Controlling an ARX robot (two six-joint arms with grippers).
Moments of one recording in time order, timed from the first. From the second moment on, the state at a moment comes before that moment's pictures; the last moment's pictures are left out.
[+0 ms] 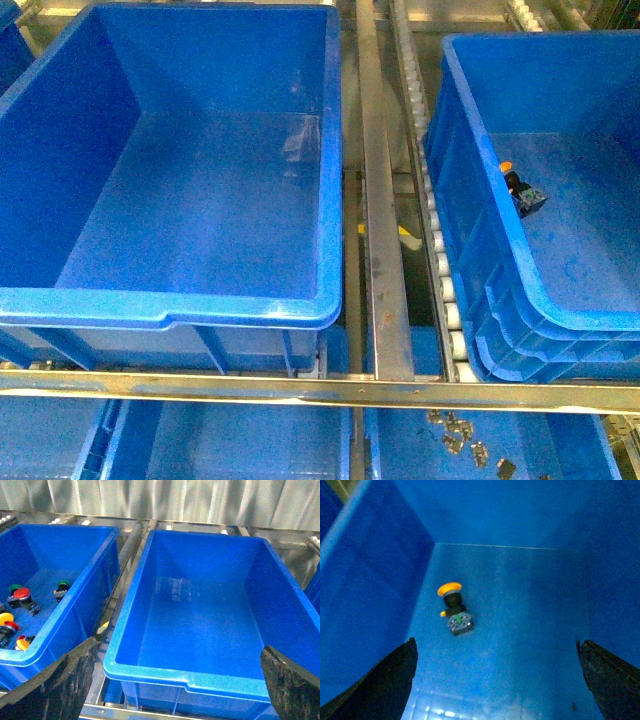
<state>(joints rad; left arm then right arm) 0.00 0.02 0.02 0.00 0.00 0.00 -0.31 1.86 0.97 0.46 -0.46 -0.20</state>
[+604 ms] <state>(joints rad) 0.00 0.02 0.02 0.00 0.00 0.00 -0.38 1.27 0.26 0.98 -0.38 -0.02</state>
